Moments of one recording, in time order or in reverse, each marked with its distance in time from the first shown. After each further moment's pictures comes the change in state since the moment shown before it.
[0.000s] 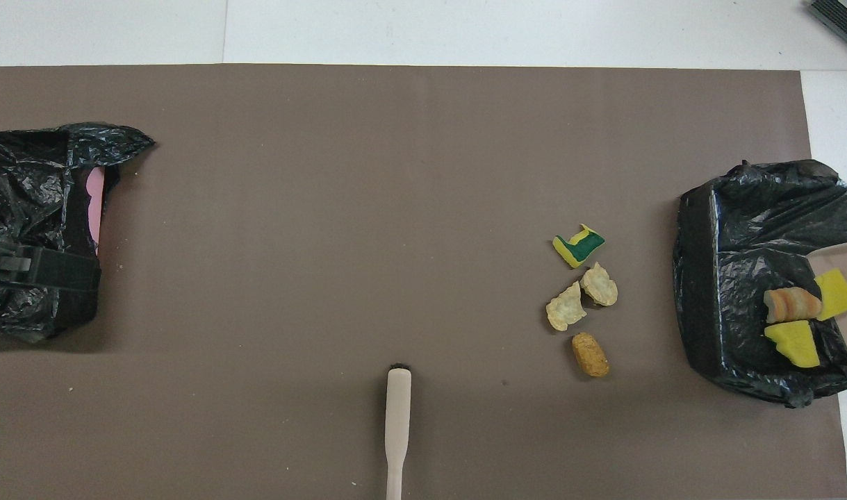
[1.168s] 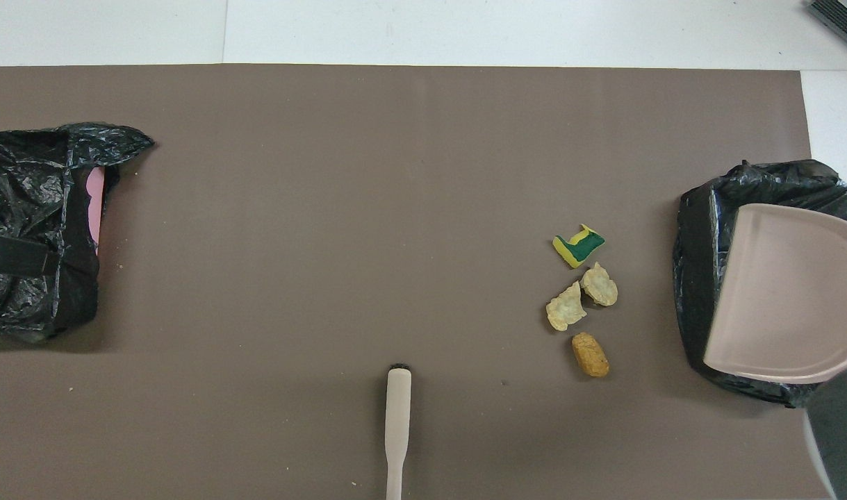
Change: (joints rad) left arm 0.046 0.046 0.008 0.094 -0.002 -0.035 0.109; right arm 0.068 -0.060 0.192 0.156 0.489 -0.400 0.465
